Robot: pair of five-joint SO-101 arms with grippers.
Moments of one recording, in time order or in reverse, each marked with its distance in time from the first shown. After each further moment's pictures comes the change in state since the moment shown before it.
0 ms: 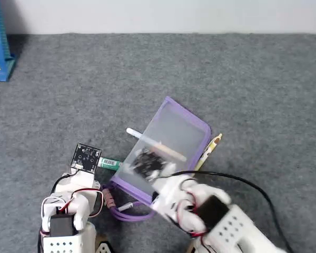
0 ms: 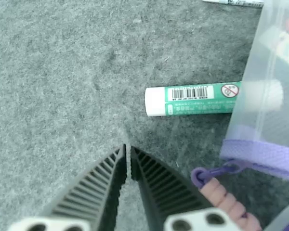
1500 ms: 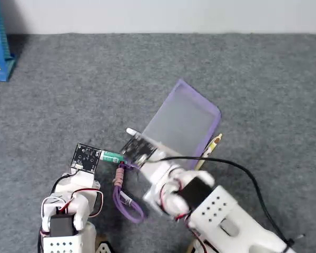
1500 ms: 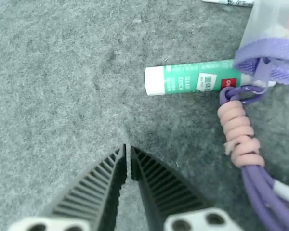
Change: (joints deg) left arm 0.0 0.0 0.0 0.0 0.0; right arm -0.9 16.6 -11.0 1.9 -5.1
